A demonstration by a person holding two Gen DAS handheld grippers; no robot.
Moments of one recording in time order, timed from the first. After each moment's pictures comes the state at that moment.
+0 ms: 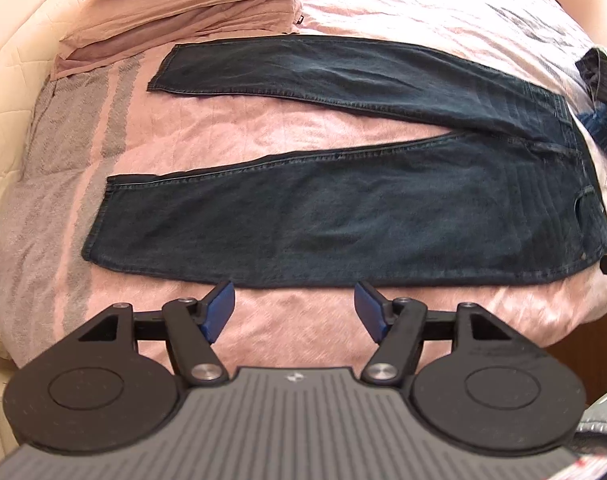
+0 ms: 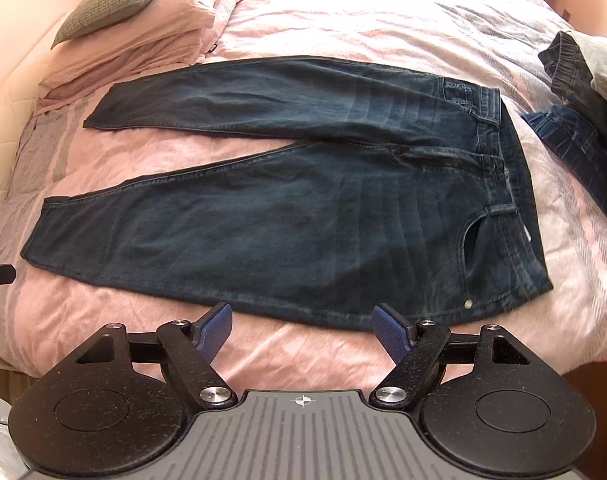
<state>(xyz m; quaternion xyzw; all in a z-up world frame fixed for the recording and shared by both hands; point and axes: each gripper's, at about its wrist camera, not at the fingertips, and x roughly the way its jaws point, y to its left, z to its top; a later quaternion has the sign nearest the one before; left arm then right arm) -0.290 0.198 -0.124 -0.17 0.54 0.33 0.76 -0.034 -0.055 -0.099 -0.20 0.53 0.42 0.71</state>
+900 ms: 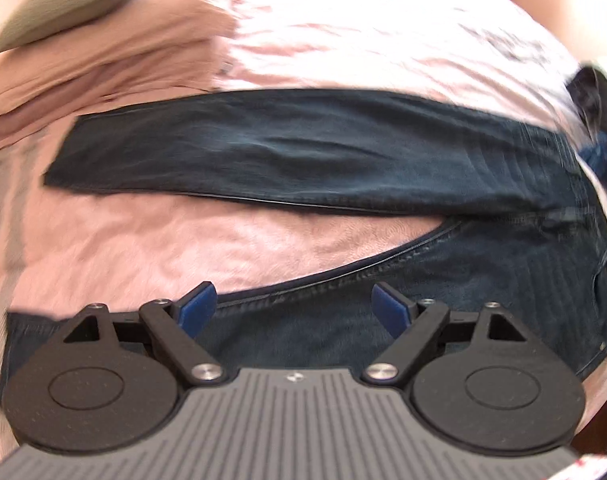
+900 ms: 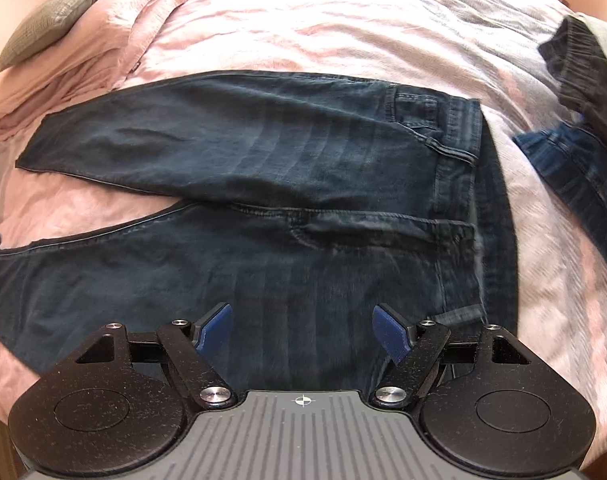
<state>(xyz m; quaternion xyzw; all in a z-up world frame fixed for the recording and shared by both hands) -0.120 0.286 -0.225 -0.14 0.51 0.25 0.81 0.151 -0.014 -0.189 -0.20 0.53 0.42 0.71</state>
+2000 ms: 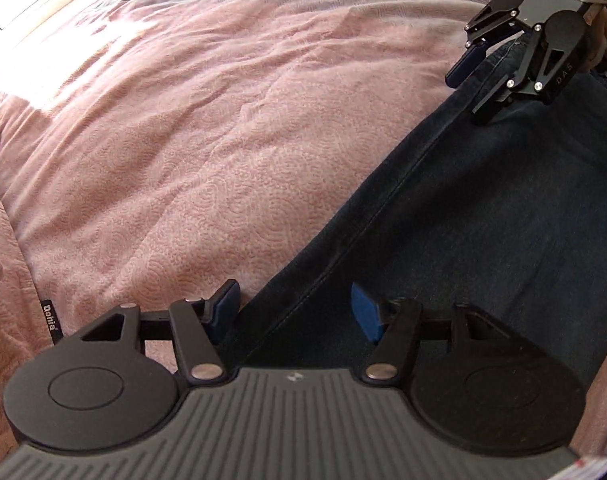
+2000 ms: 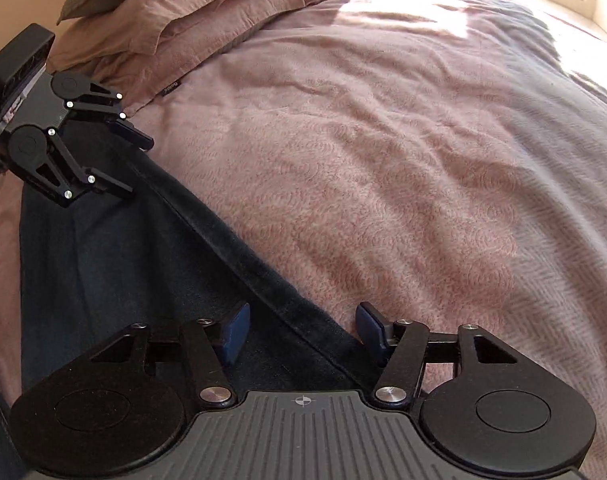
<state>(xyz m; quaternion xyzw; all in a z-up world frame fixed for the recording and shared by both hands) 0.154 0.489 -0.378 0.10 0.51 -0.07 0.85 0.328 0.262 -0.322 -0.27 0.41 0.62 0.61</state>
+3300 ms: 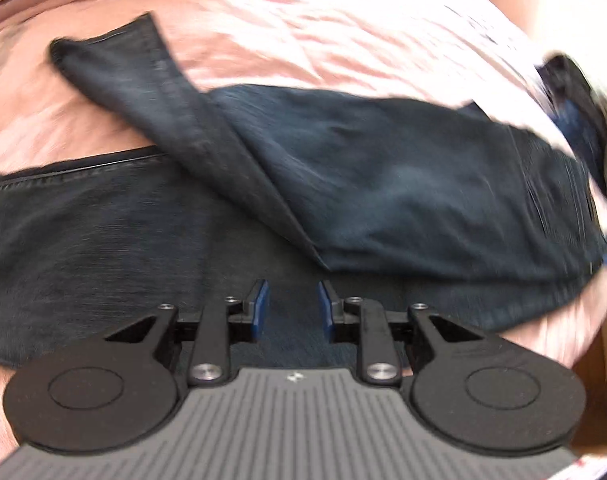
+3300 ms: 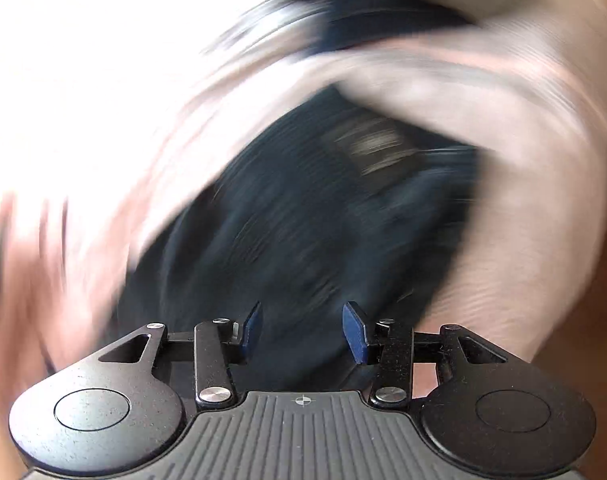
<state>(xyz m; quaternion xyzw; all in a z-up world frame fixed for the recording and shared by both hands) -0.242 0.299 -0.309 -0.24 0.48 0.22 0.82 0.077 -0.188 -0.252 0.23 0.52 0.15 0.81</state>
